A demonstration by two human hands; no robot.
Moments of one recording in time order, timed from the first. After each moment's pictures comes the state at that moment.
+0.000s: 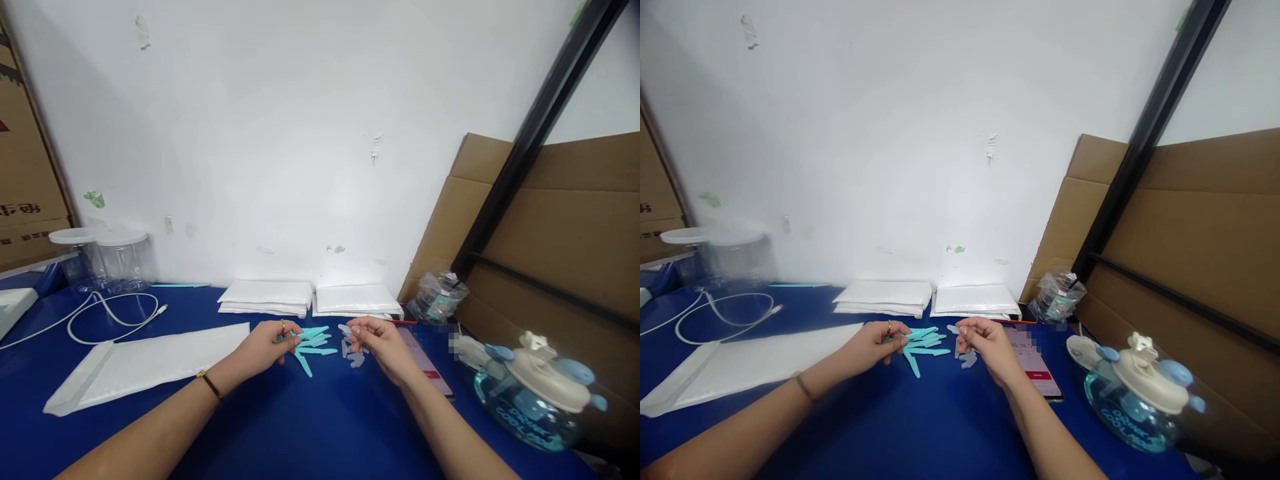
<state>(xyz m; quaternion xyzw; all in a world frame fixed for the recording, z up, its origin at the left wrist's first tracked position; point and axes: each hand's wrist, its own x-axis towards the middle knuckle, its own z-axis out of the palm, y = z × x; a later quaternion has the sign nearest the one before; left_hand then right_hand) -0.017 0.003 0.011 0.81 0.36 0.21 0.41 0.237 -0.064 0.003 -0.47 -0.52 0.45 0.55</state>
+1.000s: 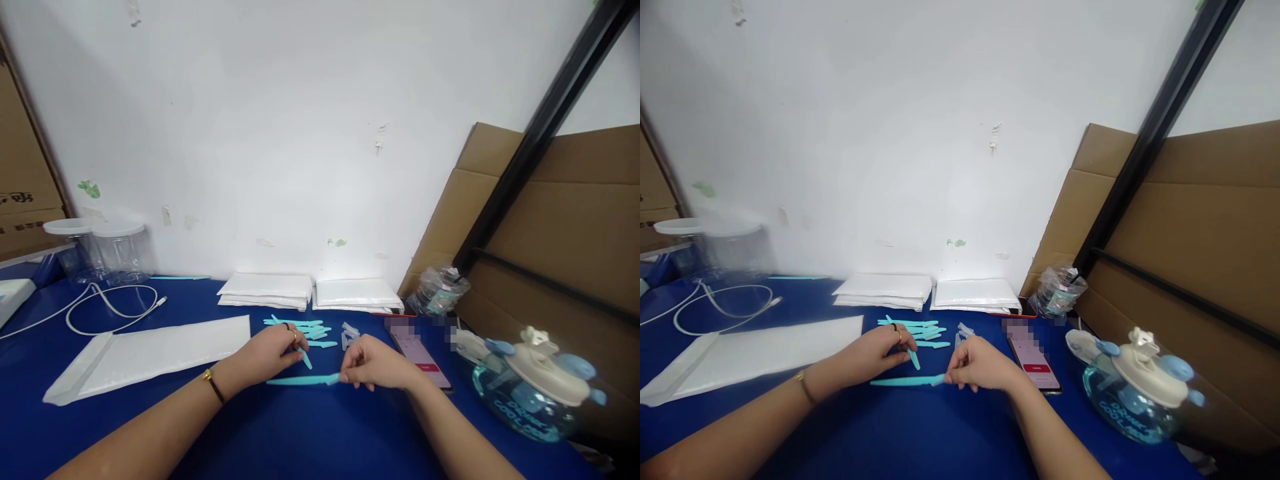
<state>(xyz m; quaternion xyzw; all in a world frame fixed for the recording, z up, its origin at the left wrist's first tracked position) -0.016 -0.001 -0.001 0.92 0.27 0.16 0.25 0.233 -0.077 0.003 -0.53 -0.68 0.46 0.21</state>
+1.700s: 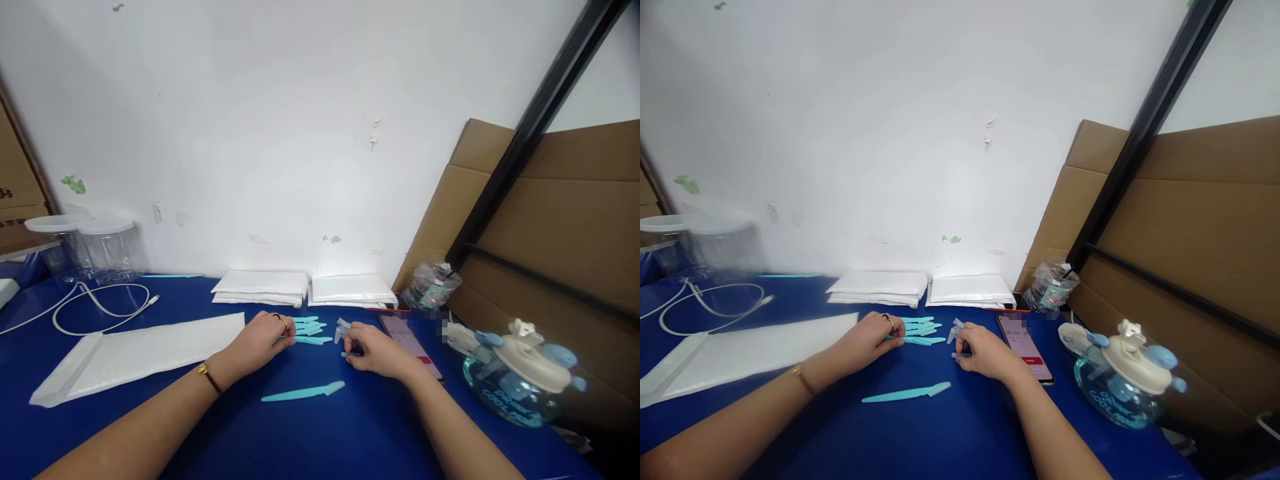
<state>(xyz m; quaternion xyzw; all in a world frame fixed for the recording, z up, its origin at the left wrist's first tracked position) -0.017 0.006 0.001 0.92 0.30 0.18 0.16 0.251 -0.076 0.006 -0.56 -0.79 0.17 0.18</state>
